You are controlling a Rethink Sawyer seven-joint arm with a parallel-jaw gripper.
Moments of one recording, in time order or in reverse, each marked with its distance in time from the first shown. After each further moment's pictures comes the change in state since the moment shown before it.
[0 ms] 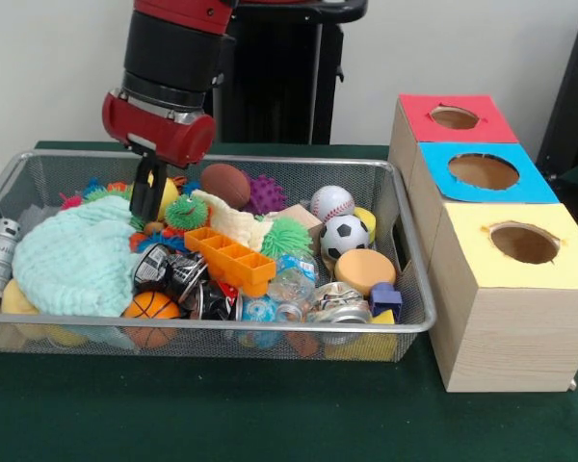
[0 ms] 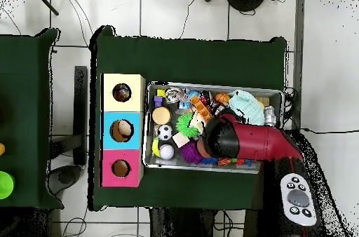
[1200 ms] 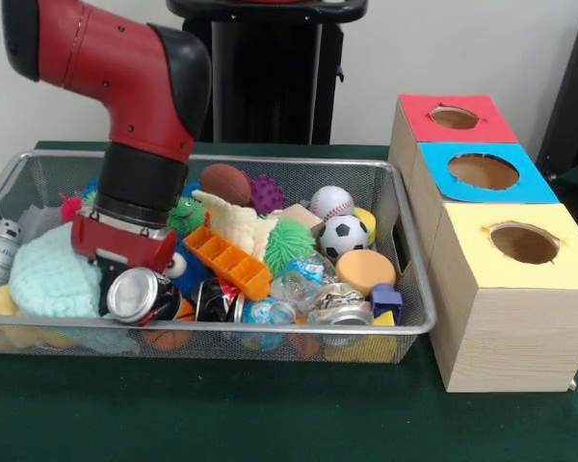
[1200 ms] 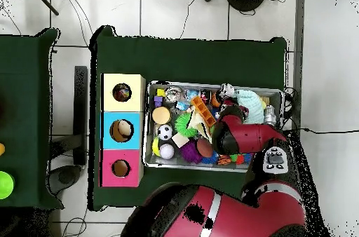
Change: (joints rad) arm 0.034 0.373 -0.143 -0.234 -0.135 -0.414 0.000
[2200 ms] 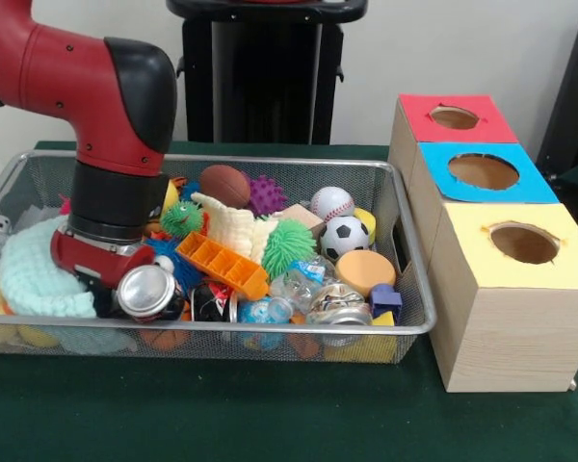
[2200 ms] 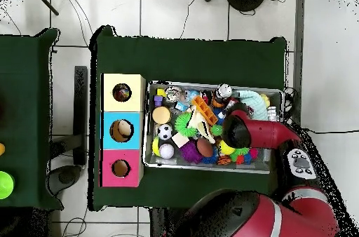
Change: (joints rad) arm -0.169 -0.035 0.200 -0.005 -0.003 0.177 0.000
